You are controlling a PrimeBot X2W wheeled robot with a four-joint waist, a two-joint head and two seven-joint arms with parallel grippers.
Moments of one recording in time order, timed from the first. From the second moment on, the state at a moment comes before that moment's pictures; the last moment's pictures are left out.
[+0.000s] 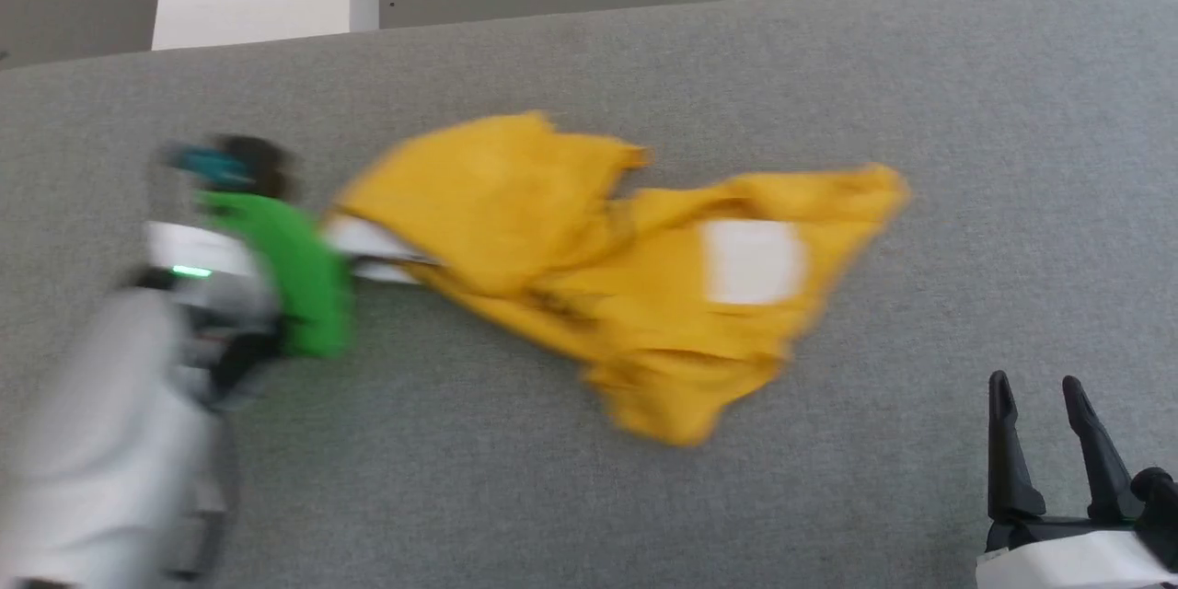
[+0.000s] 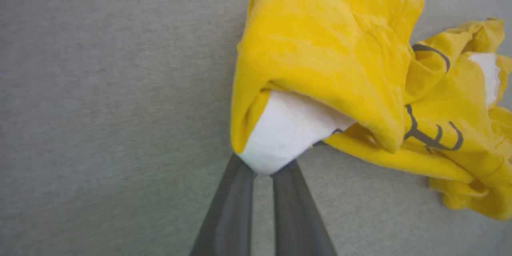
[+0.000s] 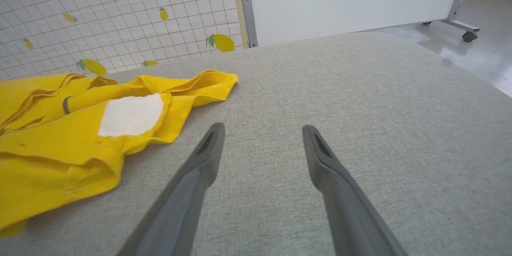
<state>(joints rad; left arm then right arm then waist) -0.60 0.44 -0.40 0.39 -0.81 -0.13 0.58 0.13 -0.05 -0.15 0.02 0.20 0.13 -0.26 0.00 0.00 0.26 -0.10</state>
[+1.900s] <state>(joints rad) 0.20 0.11 0.01 -0.18 -0.29 0.01 -0.26 0.08 -0.05 -0.07 -0.01 0.14 0.13 -0.01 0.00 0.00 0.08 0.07</state>
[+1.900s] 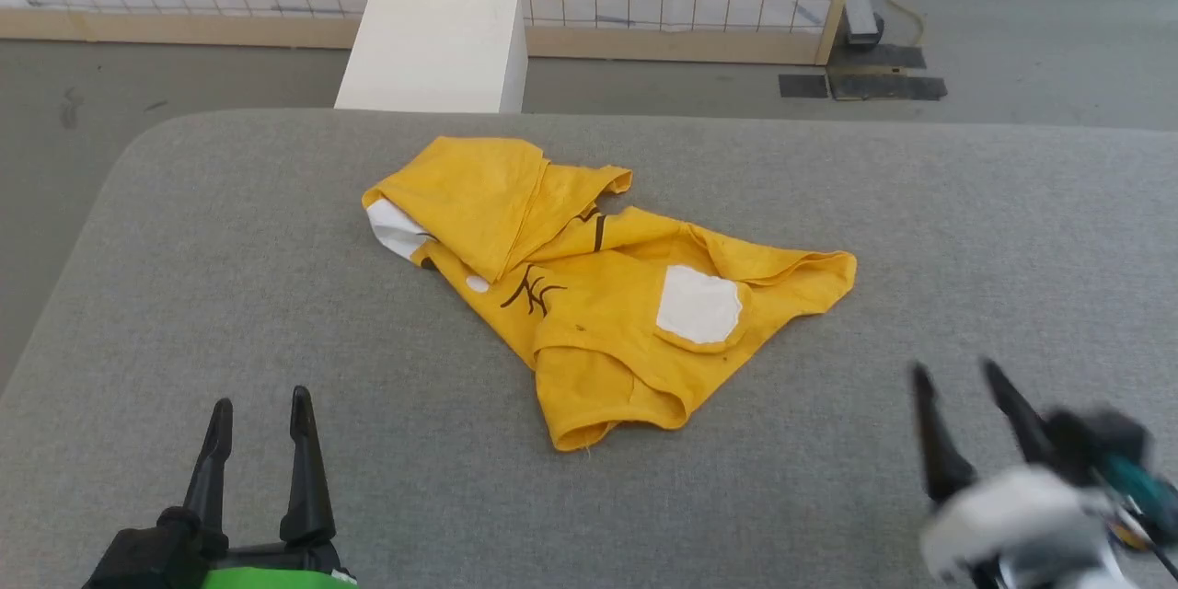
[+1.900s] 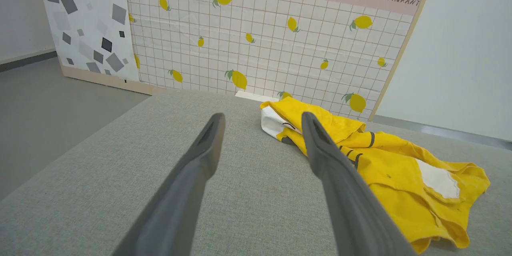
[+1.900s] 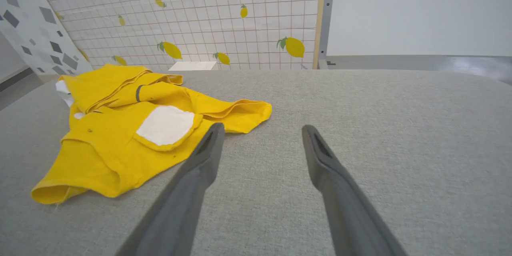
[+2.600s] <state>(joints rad) 0.09 0.06 0.01 -0.11 -0.23 -0.10 -0.26 -0.42 -0.11 0.03 0.28 0.03 0.13 0.74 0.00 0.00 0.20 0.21</state>
